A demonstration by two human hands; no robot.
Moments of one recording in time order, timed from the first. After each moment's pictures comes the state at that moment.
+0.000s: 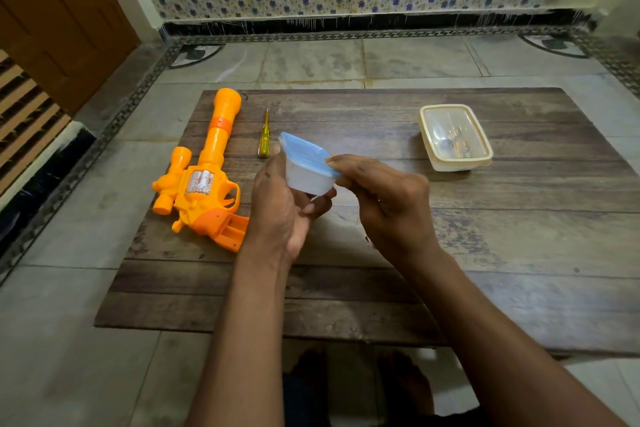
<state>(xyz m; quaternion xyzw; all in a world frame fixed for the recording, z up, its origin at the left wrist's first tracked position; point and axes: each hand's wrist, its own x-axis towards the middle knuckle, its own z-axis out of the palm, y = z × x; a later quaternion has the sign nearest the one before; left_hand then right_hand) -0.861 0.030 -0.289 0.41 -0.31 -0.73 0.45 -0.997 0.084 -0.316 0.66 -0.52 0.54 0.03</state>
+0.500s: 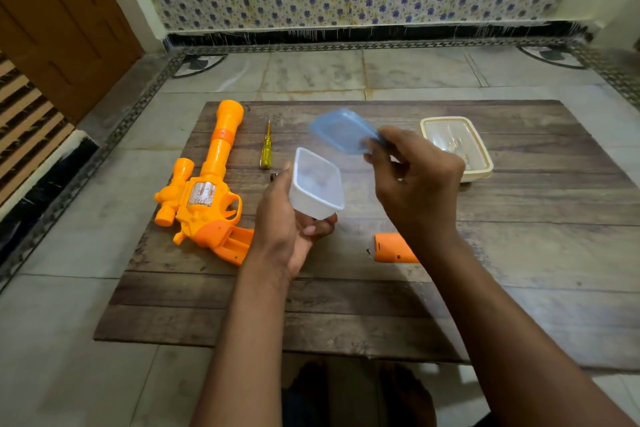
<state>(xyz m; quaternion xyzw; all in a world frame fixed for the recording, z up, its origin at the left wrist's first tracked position) -0.861 0.031 -0.289 0.41 -0.30 -0.76 0.40 -1.018 0.067 -0.289 0.57 -0.58 0.56 0.16</state>
